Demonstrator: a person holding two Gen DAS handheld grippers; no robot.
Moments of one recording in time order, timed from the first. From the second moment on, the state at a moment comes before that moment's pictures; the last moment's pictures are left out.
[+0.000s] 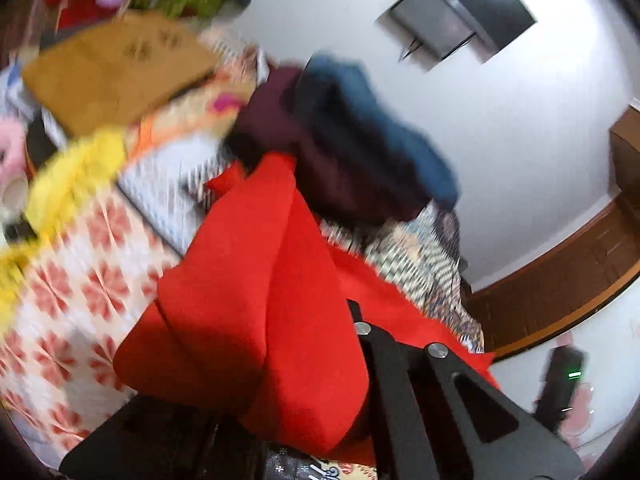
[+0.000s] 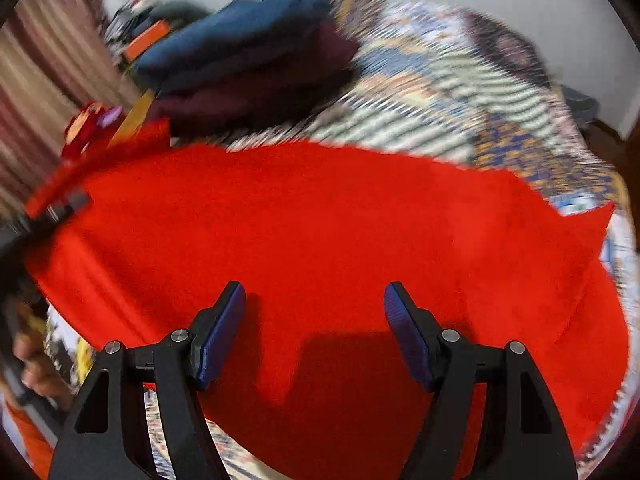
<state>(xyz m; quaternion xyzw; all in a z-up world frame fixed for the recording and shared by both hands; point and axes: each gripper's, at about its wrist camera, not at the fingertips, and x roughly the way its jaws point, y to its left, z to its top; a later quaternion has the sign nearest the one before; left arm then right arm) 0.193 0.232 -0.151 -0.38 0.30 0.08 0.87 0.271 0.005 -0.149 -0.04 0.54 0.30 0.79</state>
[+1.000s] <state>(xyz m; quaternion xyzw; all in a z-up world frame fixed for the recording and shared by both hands) 0.299 -0.047 -0.196 -0.15 0.51 -0.16 0.83 0.265 -0.231 -0.116 0.09 0.48 0.14 0.86</state>
